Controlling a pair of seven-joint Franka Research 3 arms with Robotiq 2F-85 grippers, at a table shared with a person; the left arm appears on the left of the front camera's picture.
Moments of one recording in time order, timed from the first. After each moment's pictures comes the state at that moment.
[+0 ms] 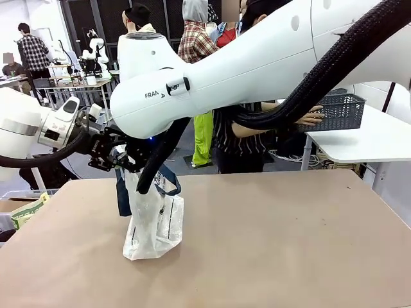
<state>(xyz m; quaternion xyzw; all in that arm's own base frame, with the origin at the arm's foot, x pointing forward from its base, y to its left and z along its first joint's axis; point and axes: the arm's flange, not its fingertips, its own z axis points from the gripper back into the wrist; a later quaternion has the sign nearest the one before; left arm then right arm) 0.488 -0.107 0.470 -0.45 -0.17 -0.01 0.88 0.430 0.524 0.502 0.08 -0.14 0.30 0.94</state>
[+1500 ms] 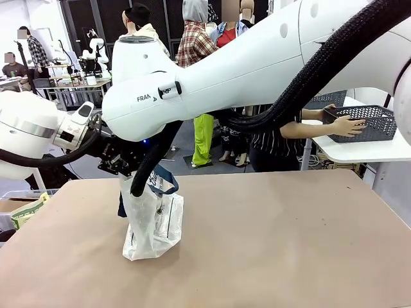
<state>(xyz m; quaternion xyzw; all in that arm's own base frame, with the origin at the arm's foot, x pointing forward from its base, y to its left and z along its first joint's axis) 0.511 -0.125 0.451 -0.44 -0.13 0.00 0.89 0.428 0.539 0.496 0.08 -0.14 0.33 0.93</state>
